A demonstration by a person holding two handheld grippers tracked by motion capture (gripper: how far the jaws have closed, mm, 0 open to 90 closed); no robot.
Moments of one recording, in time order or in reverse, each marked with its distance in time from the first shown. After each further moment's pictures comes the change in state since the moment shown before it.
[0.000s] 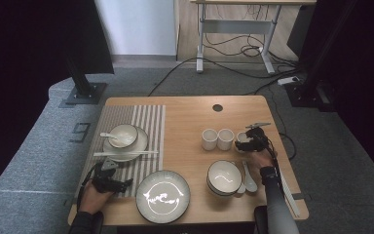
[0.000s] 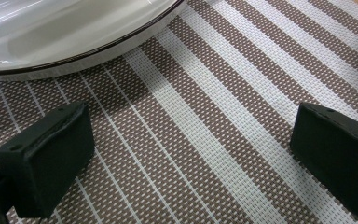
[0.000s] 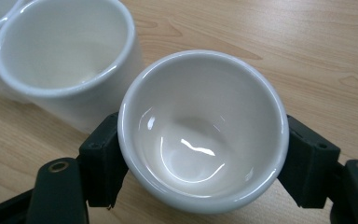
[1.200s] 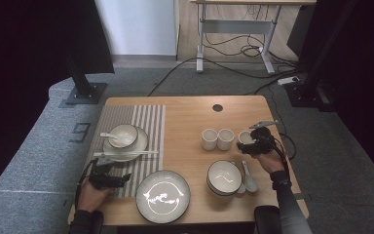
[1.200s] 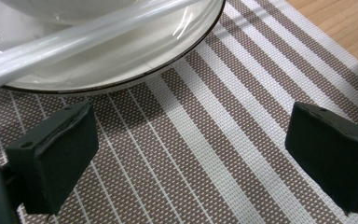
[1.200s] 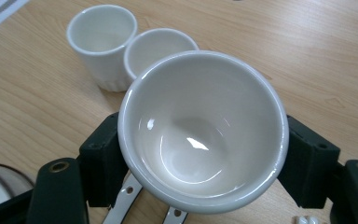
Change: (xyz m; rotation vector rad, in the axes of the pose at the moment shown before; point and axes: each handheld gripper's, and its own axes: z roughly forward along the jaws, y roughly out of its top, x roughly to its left) left arm 0.003 0.013 -0.016 -0.036 0.017 -0.073; right arm 0.021 0.012 -0.071 -0.030 0.071 -0.101
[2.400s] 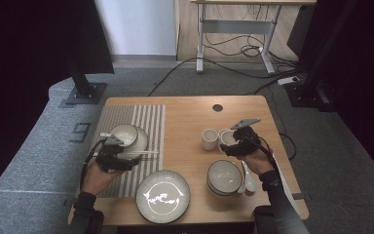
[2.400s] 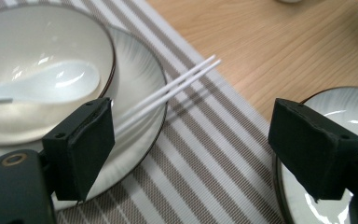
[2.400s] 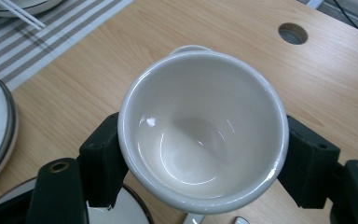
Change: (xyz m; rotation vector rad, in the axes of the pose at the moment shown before) left arm -0.024 0.085 -0.022 0.009 -0.082 0.063; right arm 0.062 0.033 -0.017 -0.019 0.082 -0.136
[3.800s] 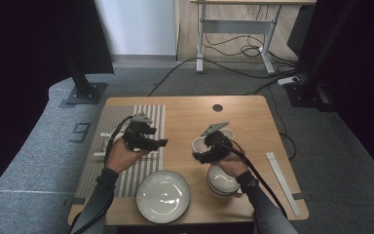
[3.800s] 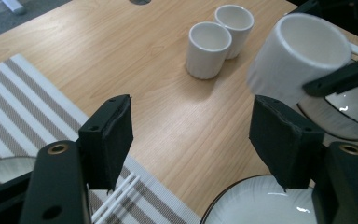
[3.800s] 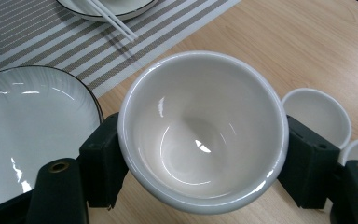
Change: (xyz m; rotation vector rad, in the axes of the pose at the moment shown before) left arm -0.053 0.102 0.006 -0.049 -0.164 0.140; right arm 0.068 0.031 0.030 0.022 0.169 -0.112
